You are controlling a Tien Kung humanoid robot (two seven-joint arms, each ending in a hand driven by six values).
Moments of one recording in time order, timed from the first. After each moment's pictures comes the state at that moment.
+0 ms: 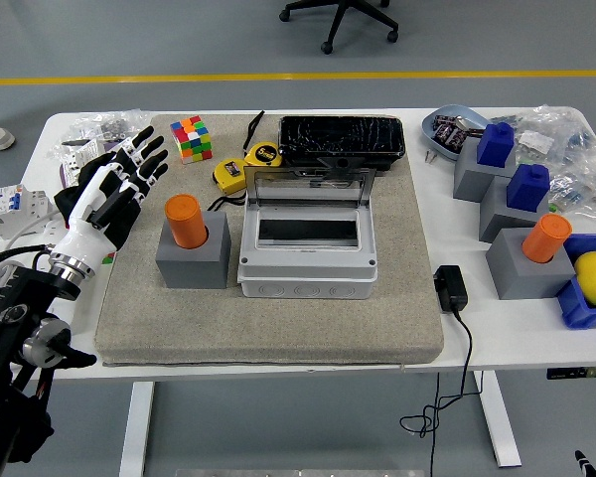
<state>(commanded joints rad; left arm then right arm) -0.21 0.02 -1.56 -1.17 1.16 -0.37 -0.16 0.11 -0.12 1.22 0.18 -0.86 -0.06 -0.09</state>
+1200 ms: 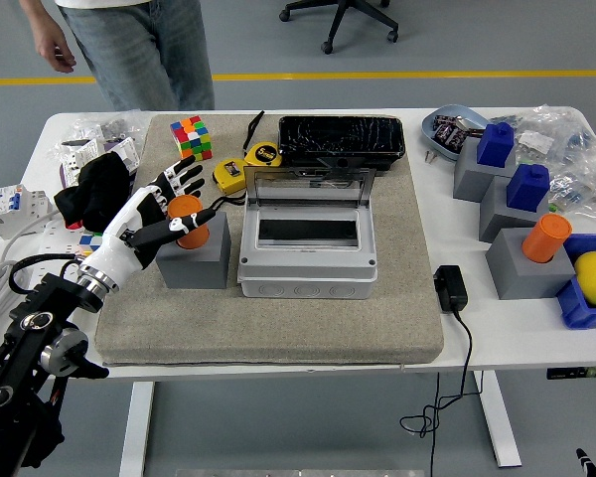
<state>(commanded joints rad) -0.23 0.00 -1.52 -1.11 1.24 -0.42 -0.16 0.11 -0.12 1.24 0.18 -0.86 -0.06 -0.09</state>
